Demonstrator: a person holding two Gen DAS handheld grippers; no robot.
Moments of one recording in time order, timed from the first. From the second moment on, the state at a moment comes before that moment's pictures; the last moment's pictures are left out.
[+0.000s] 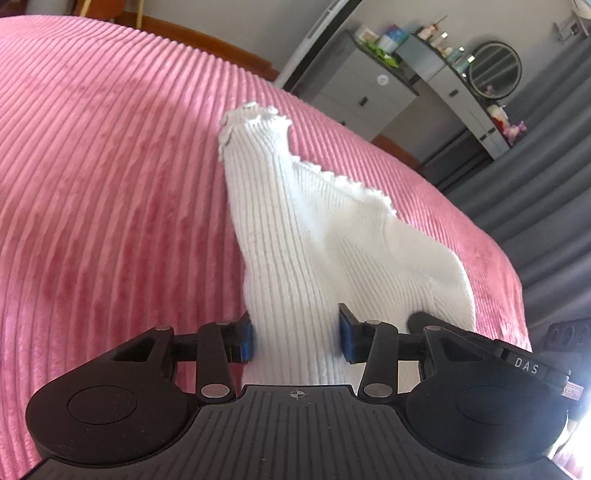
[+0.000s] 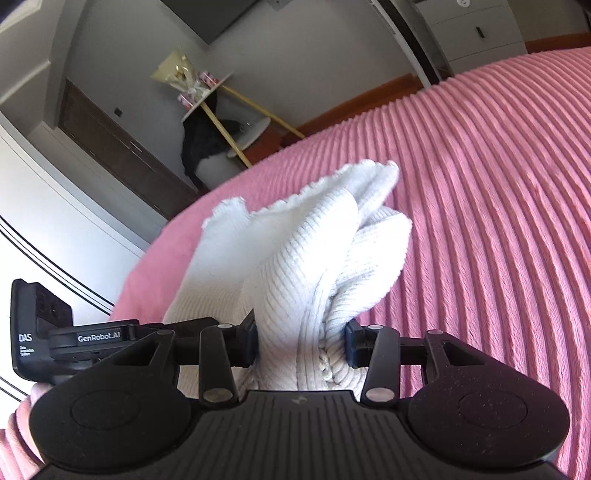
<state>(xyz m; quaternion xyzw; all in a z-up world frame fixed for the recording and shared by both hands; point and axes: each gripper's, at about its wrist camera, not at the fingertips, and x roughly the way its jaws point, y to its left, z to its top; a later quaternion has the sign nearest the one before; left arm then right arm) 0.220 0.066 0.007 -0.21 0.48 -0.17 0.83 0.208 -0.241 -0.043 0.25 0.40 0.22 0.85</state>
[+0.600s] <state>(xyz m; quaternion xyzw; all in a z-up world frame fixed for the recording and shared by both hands) 0.206 0.066 0.019 -0.18 0.47 -0.09 0.86 0.195 -0.255 -0.033 0.25 0.39 0.17 0.87</state>
